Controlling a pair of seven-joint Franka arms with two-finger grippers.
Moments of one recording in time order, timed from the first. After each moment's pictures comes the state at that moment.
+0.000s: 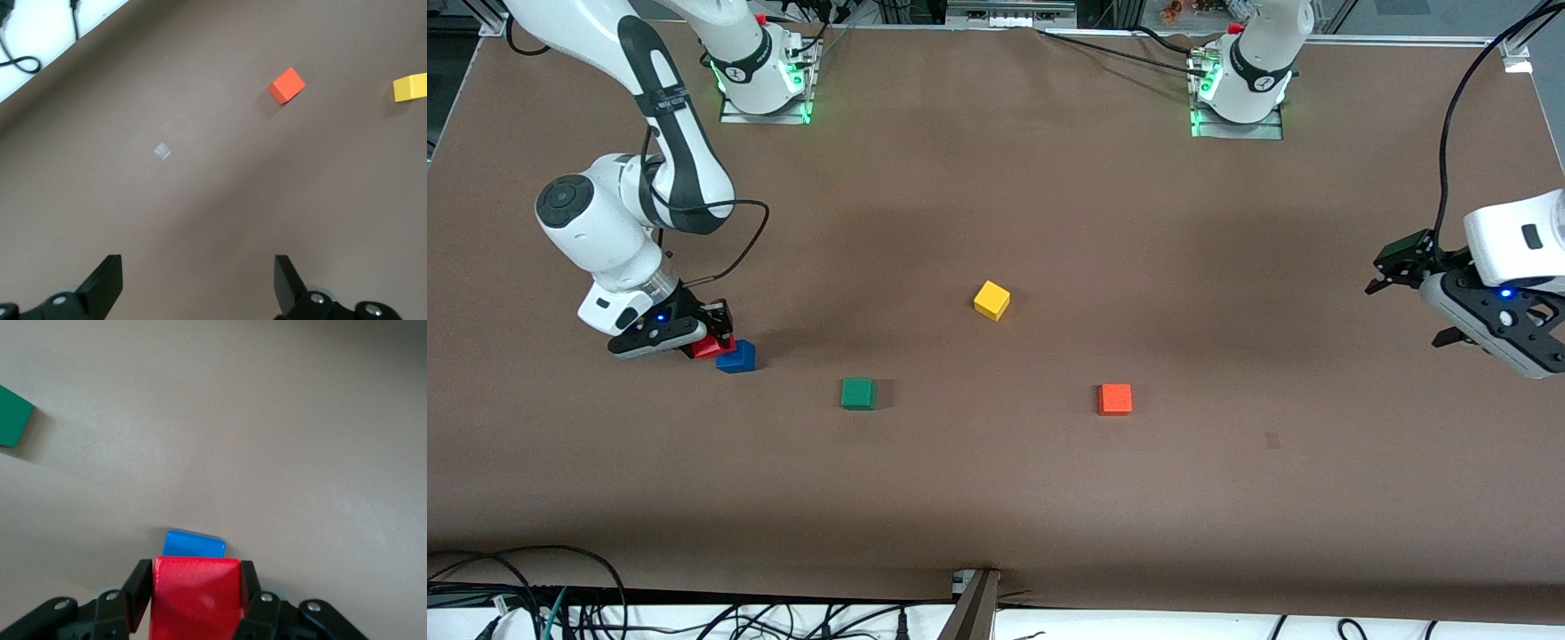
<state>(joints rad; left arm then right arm) 0.42 0.40 -0.61 -1.18 0.16 1.51 0.54 0.34 0.31 -0.26 -2.21 0.23 2.78 -0.44</state>
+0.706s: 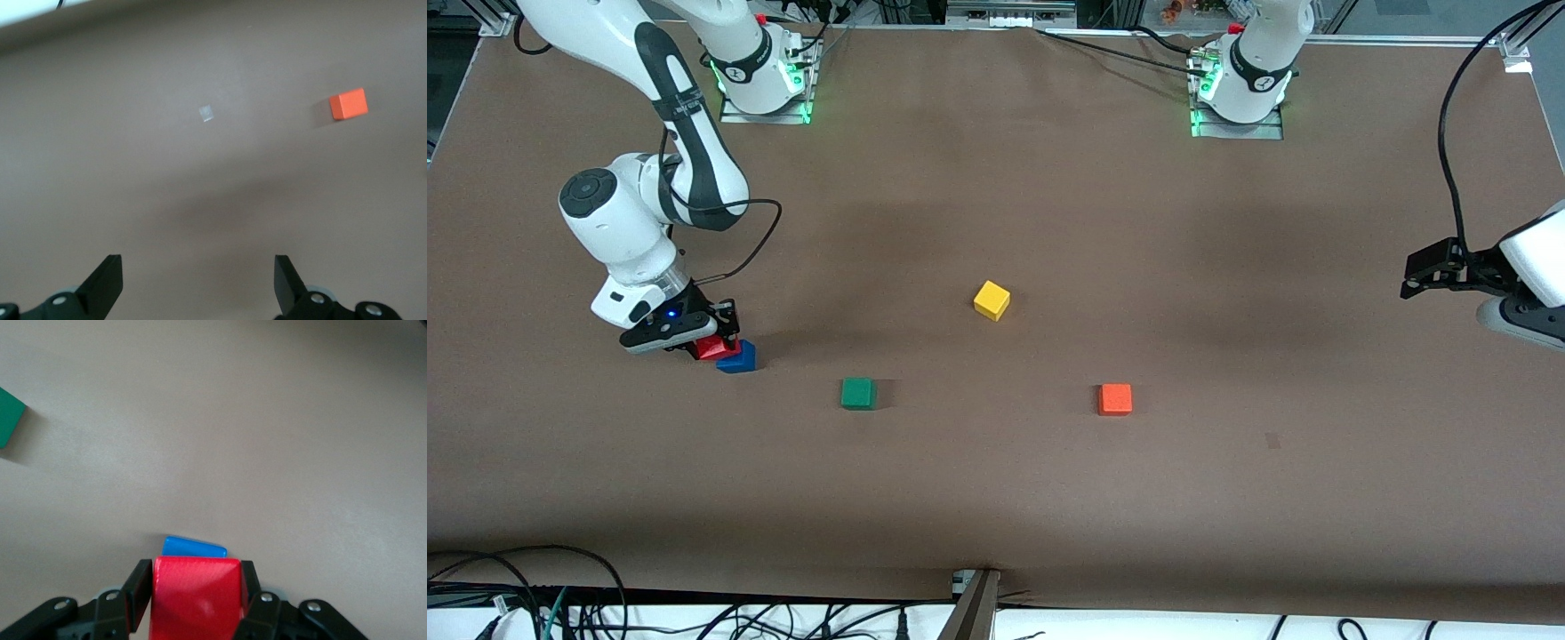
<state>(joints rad) 0.43 0.39 -0.60 -1.18 0.22 1.45 0.09 0.35 0.32 -0.26 -2.25 0.23 2.88 -0.44</state>
